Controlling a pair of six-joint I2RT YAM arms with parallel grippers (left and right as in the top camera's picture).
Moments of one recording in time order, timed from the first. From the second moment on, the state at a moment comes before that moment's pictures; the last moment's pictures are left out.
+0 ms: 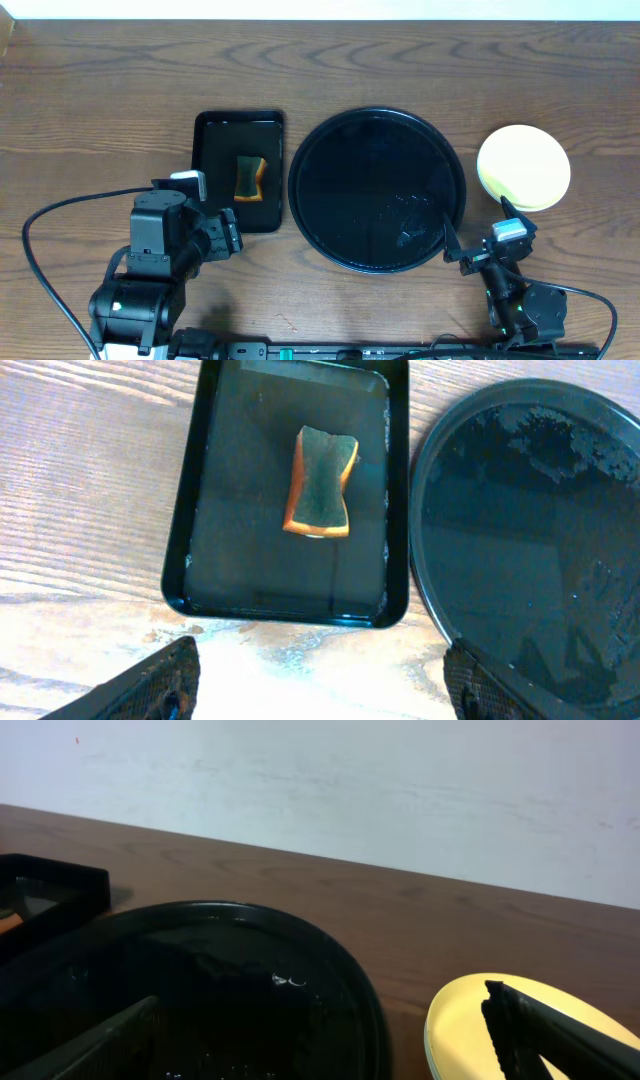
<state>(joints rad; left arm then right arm) -0.11 0.74 0.82 -0.94 0.04 -0.26 0.10 0.01 0.01 -0.06 -0.16 -0.08</state>
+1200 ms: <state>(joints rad) -0.08 0.31 0.38 -0.52 -0.06 -0.25 0.10 0.01 0.01 -0.06 -0.16 -0.08</state>
